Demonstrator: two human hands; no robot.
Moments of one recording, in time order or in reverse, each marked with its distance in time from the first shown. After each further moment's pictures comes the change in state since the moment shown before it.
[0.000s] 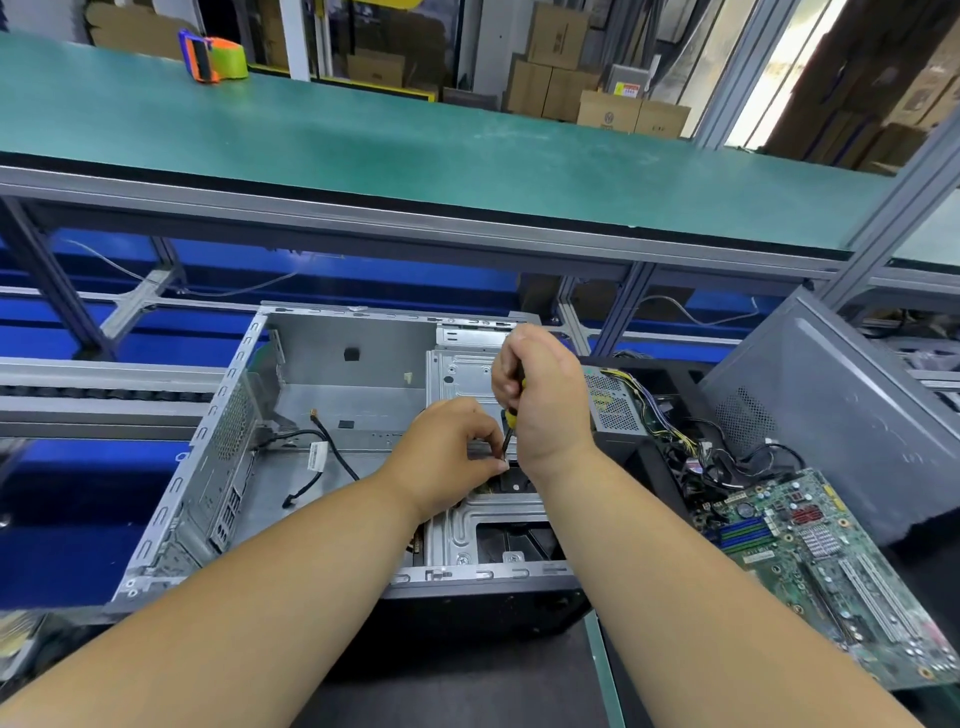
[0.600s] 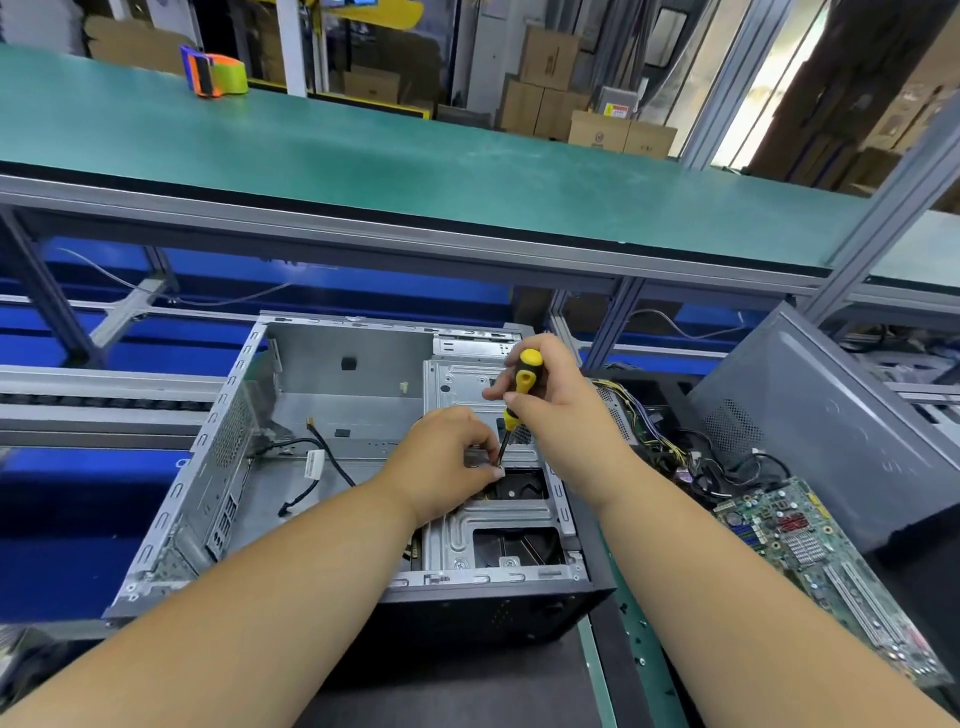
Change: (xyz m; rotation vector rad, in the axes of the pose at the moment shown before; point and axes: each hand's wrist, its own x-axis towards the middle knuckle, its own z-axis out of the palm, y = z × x) left_hand -0.004 0.004 -0.006 0.059 -0.034 -0.010; right_hand -0.011 -0.013 -0.033 -0.454 -0.195 0.041
